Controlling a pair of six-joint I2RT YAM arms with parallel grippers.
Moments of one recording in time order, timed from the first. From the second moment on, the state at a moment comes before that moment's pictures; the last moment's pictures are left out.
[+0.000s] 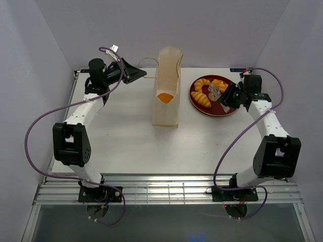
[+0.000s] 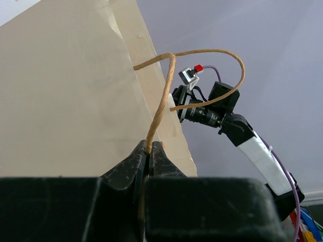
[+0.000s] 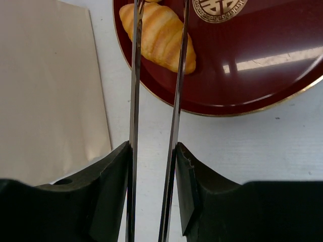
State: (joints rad) left arm -0.13 1.70 1.36 0.36 0.90 -1.04; right arm -0.03 1.48 1.20 -0.51 -0.32 0.37
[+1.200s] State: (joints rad) left arm -0.13 1.68 1.34 0.36 0.91 -1.03; right arm 0.03 1.77 1.34 -0.33 -0.40 0.49
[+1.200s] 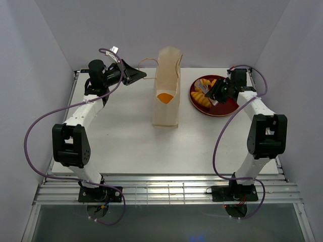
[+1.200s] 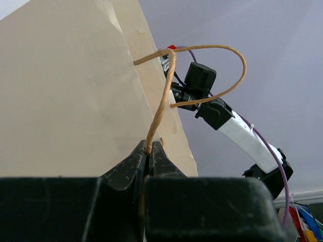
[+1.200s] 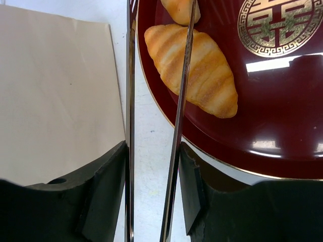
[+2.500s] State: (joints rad) left arm -0.13 1.68 1.32 0.35 0.90 -1.03; right arm 0.06 1.80 1.37 -0.37 -0.33 0.47
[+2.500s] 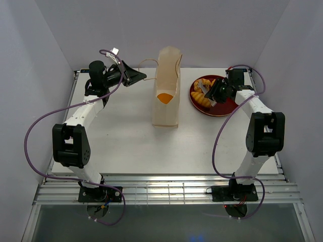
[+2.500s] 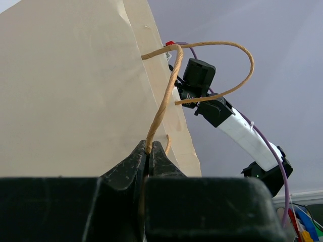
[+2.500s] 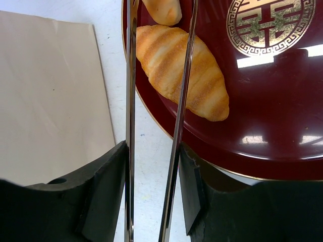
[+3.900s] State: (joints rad) left arm -0.13 1.62 1.22 0.34 0.80 -1.00; right arm 0.06 1.89 1.41 -0.37 -0.35 0.43
